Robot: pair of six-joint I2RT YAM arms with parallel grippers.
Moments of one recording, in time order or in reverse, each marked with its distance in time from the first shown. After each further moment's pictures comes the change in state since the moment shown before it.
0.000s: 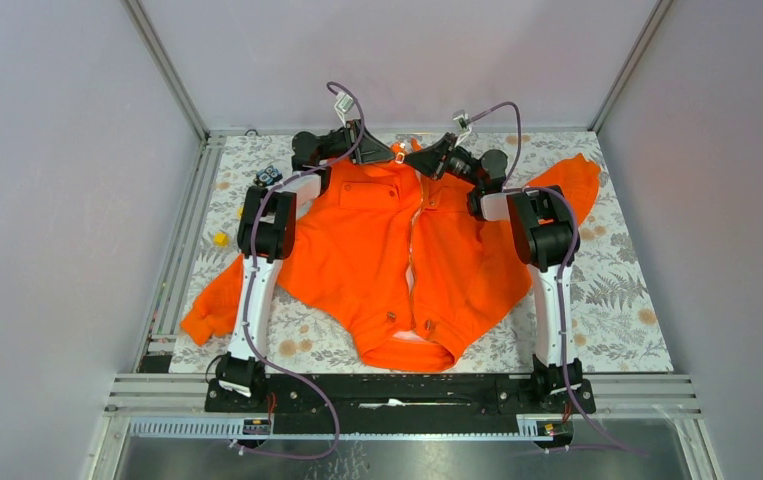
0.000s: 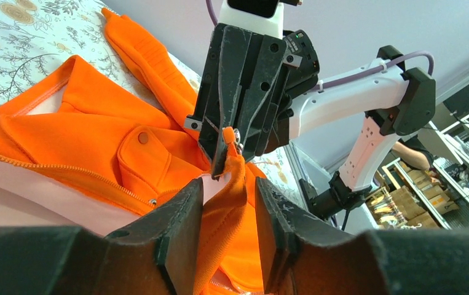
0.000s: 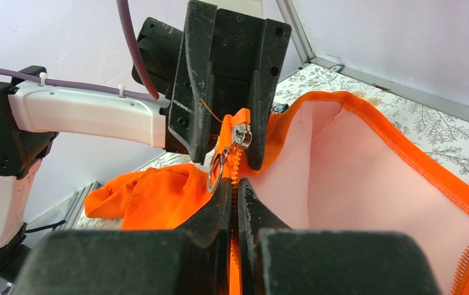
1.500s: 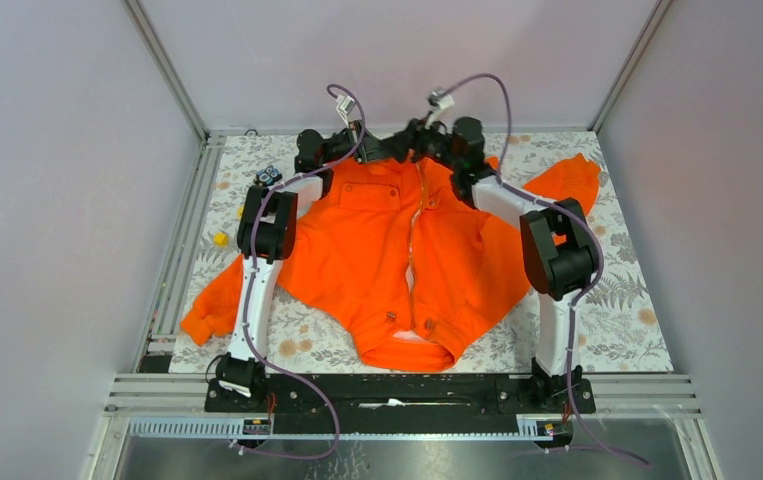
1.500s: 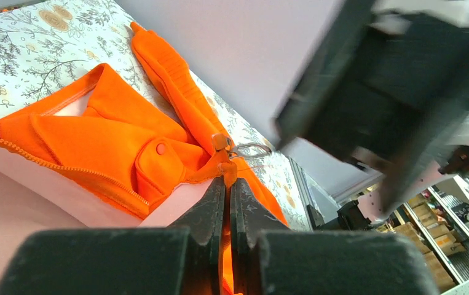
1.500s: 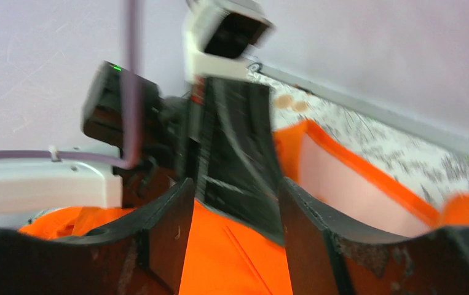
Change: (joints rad) left arm -0.019 -0.029 -0.064 -0.123 -0.101 0.110; right arm 0.114 -0.306 -0.032 -0.674 0.361 -0.406
